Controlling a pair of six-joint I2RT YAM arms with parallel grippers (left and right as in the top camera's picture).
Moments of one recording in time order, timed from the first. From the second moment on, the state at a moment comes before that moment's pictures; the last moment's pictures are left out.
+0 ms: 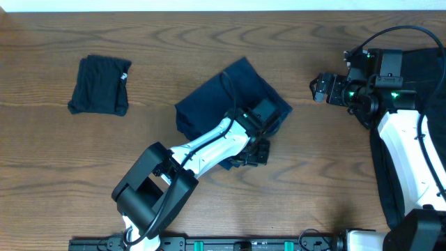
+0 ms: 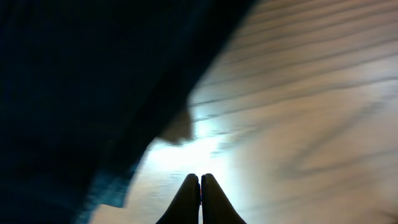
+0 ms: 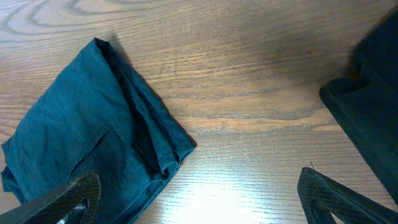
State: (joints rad) left arm -0.80 1.93 1.27 -0.80 0.22 -0.59; right arm -0.03 1.50 1.17 -0.62 -0.28 0.20
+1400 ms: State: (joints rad) left arm -0.28 1.83 1.20 -1.10 0.05 -0.43; right arm -0.03 1.50 1.17 -0.62 -0.28 0.20
